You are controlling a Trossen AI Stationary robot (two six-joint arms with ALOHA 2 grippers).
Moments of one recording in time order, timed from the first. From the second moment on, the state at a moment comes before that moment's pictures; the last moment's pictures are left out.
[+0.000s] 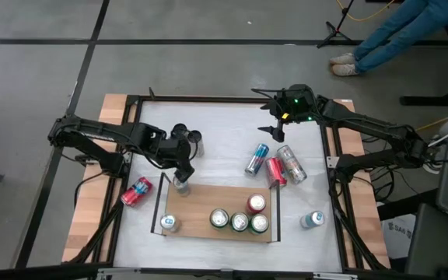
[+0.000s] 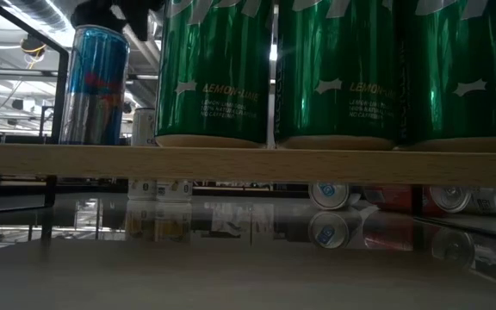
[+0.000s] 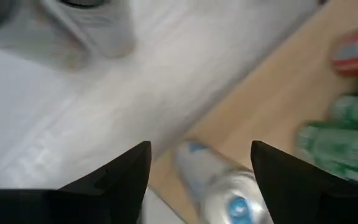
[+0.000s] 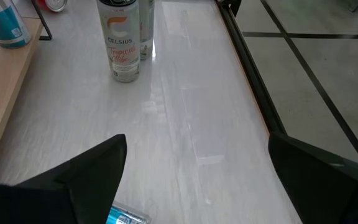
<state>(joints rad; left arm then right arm) -0.13 1.37 1.36 -1.20 -0.13 -0.99 -0.51 1.22 0.98 -0.37 -0.26 -0.35</state>
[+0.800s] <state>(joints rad) -0.05 1.38 1.26 -1.16 -0.14 -0.80 -0.51 1.22 0.98 -0.37 -0.26 -0.35</state>
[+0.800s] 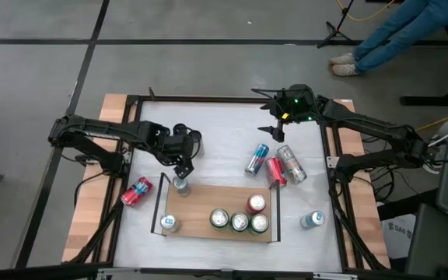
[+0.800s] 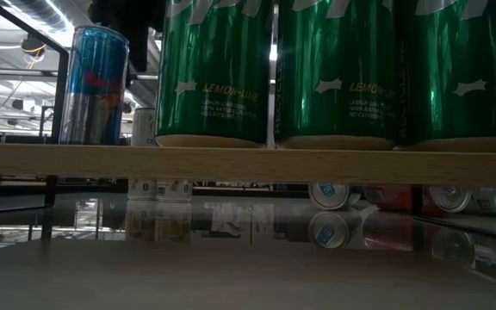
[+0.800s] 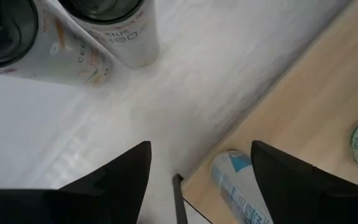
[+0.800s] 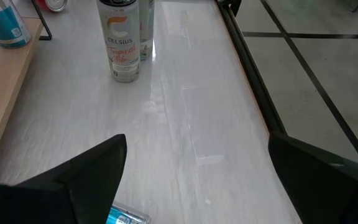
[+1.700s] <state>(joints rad) -0.07 1.57 1.26 -1.15 0.02 -0.65 -0.51 1.22 0.98 -0.40 -0.26 -0.35</state>
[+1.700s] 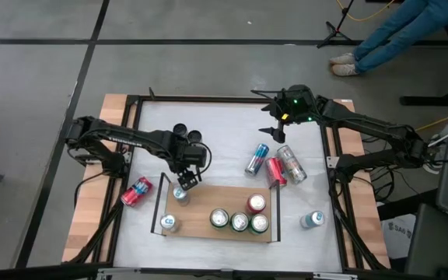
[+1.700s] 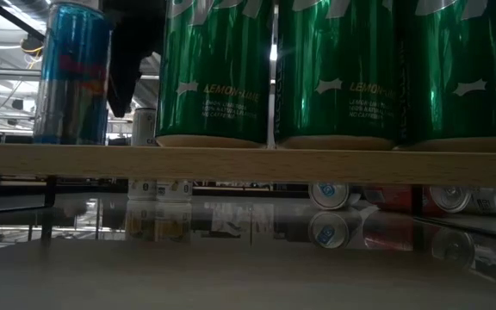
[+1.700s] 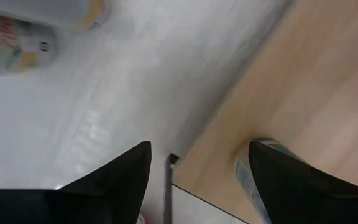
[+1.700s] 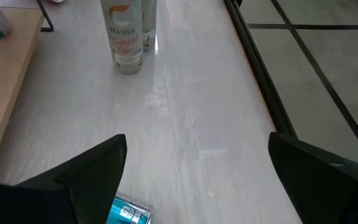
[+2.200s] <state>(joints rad) -0.12 1.57 1.26 -1.11 0.01 -0.70 -0.51 1.22 0.98 -0.40 -0.26 -0.35</state>
